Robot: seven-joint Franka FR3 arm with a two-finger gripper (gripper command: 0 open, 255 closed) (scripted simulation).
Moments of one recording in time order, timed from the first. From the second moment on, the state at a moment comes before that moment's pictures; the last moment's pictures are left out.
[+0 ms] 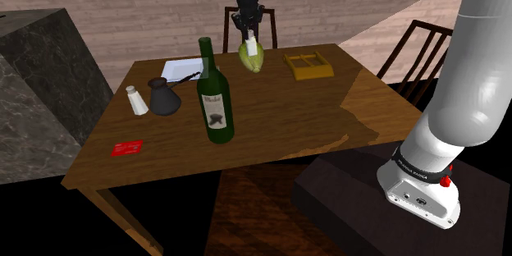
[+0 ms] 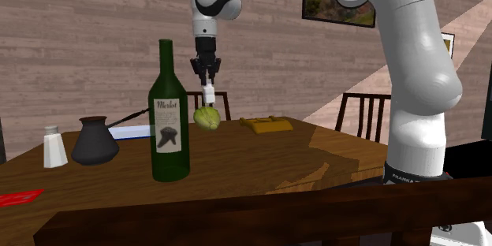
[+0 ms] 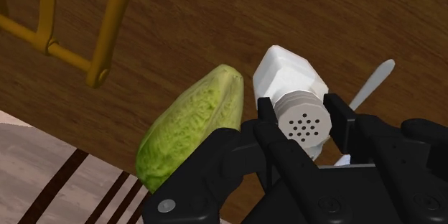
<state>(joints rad) 0.05 0.24 0.13 -1.55 -0.15 1.84 0.22</state>
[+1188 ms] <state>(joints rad) 0.25 0.35 0.22 -1.47 -0.20 1.82 0.52</state>
